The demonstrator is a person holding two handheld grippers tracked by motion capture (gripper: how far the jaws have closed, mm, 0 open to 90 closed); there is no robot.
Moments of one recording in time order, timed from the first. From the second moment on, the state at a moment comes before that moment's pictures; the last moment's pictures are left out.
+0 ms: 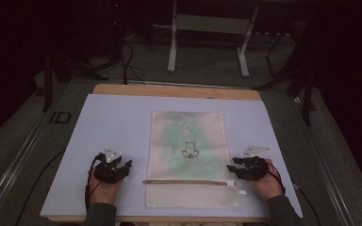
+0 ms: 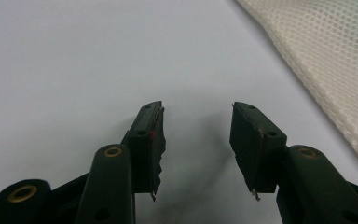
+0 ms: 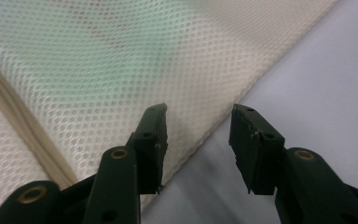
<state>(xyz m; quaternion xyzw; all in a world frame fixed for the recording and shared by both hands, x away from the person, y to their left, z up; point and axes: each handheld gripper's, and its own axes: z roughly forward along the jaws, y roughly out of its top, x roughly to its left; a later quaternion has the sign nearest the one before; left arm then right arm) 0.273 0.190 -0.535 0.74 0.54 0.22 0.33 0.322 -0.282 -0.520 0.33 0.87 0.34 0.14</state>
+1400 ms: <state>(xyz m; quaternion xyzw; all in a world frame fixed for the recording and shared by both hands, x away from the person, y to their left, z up) 0.271 0.185 -0.532 0.77 0.49 0.19 0.36 0.315 -0.223 -0.485 0.19 0.94 0.27 0.10</state>
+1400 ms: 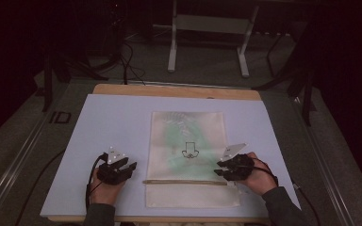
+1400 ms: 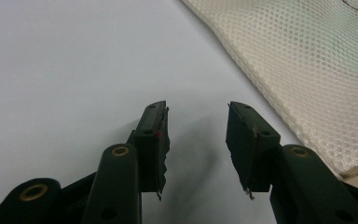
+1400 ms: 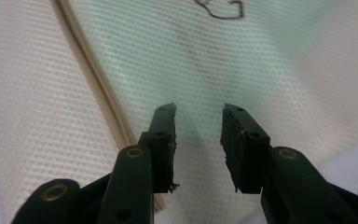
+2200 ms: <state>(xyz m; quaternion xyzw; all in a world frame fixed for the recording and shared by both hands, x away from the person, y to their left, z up) 0.272 0.184 -0.531 0.78 0.49 0.18 0.36 0.307 -0.150 -0.478 0.11 0.96 0.26 0.06</state>
